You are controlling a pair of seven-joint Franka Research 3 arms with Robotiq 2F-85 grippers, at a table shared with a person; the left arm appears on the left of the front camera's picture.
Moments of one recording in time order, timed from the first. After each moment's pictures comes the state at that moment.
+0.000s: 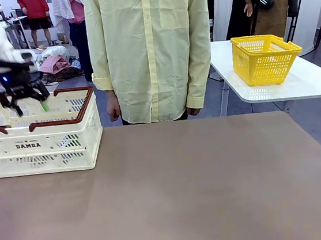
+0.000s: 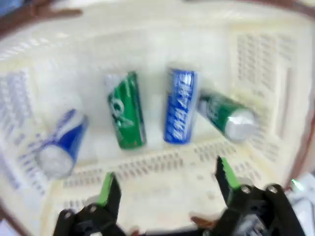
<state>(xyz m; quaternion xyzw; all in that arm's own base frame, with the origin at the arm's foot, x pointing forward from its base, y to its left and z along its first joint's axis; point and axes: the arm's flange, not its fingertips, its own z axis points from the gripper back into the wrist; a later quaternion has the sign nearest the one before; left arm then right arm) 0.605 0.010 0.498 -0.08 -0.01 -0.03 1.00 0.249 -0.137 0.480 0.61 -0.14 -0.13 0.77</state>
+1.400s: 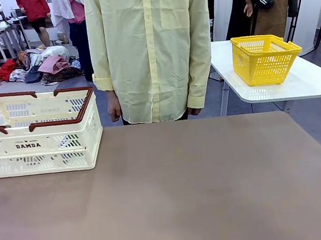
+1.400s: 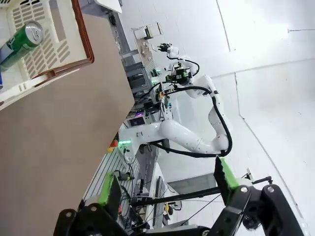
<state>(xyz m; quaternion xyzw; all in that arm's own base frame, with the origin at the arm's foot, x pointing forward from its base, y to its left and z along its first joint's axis) 0.396 0.181 0.481 -0.66 -0.06 -0.09 0.75 0.249 -0.137 0.480 0.61 -0.14 -0.13 0.77</state>
